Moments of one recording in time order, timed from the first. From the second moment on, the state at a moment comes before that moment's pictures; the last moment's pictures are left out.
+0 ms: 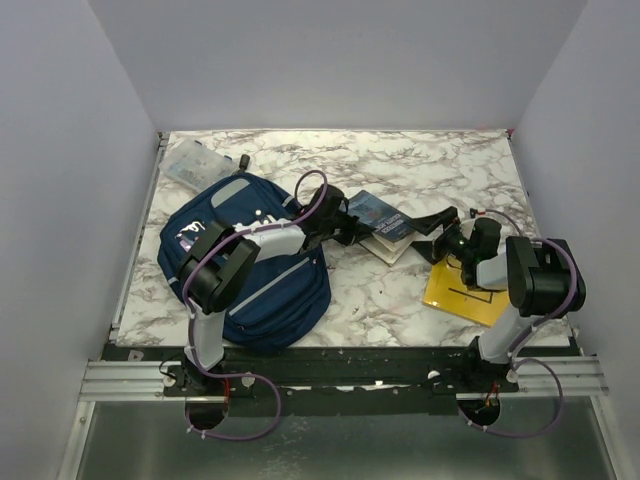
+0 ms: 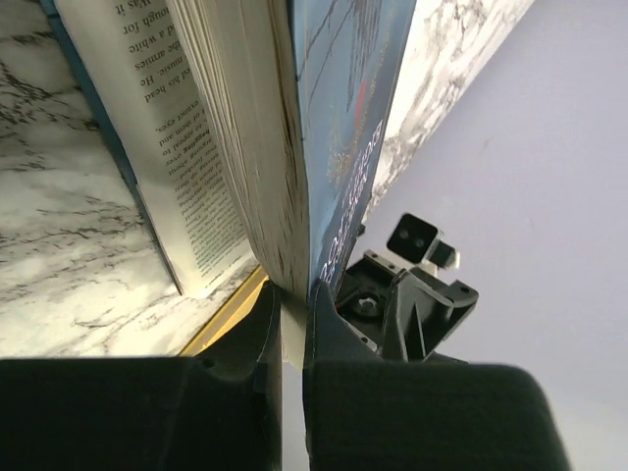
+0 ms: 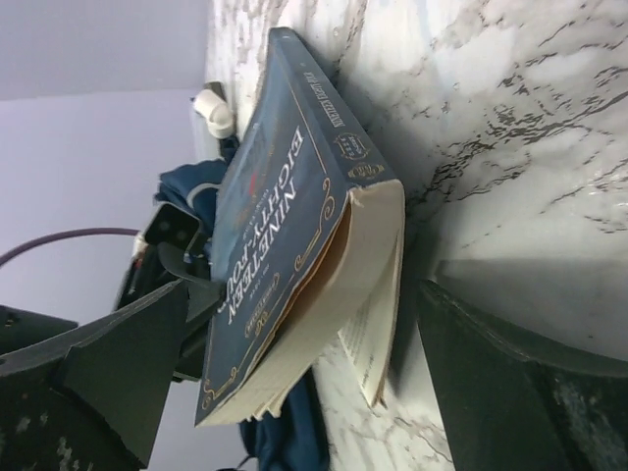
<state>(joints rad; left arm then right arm) -0.69 1.94 1.18 0.12 0.23 -1.71 -0.09 1.69 0.43 0.83 -0.66 1.08</state>
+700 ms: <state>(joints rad) -0.71 1.83 1.10 0.20 0.32 -1.49 0.04 1.74 0.40 0.98 -0.67 1.29</state>
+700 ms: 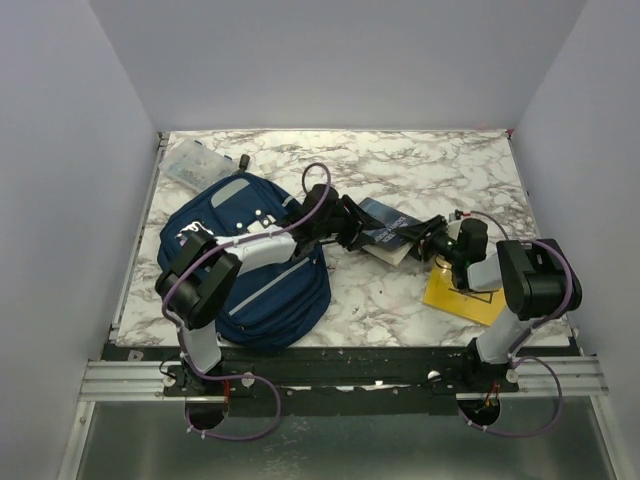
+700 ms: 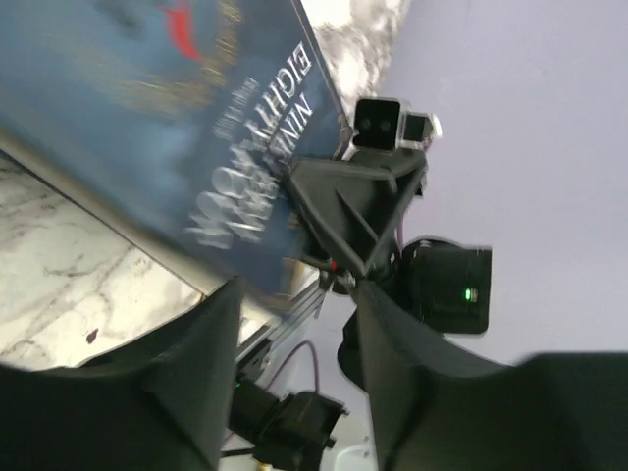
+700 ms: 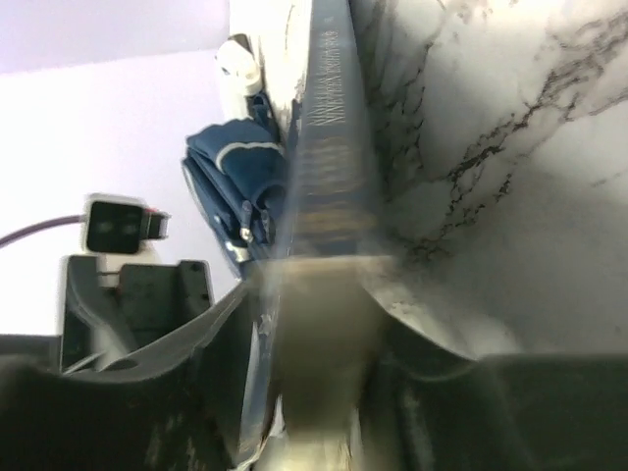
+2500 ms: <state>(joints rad) -1.05 1.40 0.94 -0.73 -0.34 -0.62 0.18 1.21 0.59 0.10 -0.41 0.84</state>
